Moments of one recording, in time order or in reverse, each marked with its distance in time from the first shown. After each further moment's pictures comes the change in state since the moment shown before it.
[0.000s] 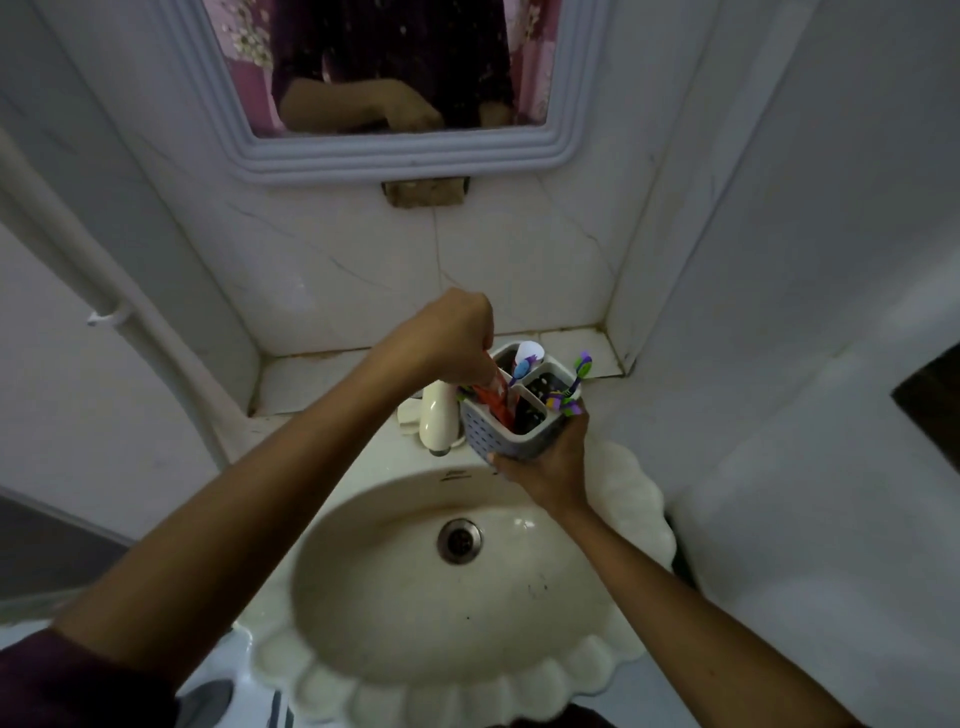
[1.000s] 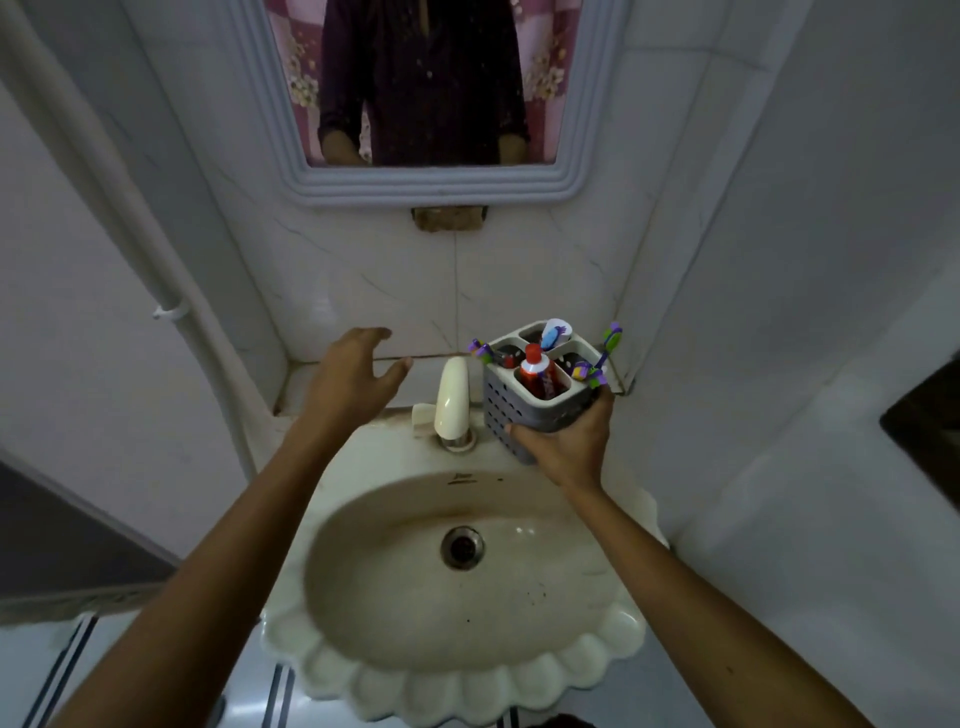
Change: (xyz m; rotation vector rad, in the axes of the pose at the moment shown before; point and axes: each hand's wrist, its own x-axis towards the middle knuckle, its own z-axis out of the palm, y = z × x) left_hand -0.057 -0.097 0.048 -0.211 0.575 -0.193; right_hand 0.005 -0.057 -0.011 -0.019 0.216 -0.007
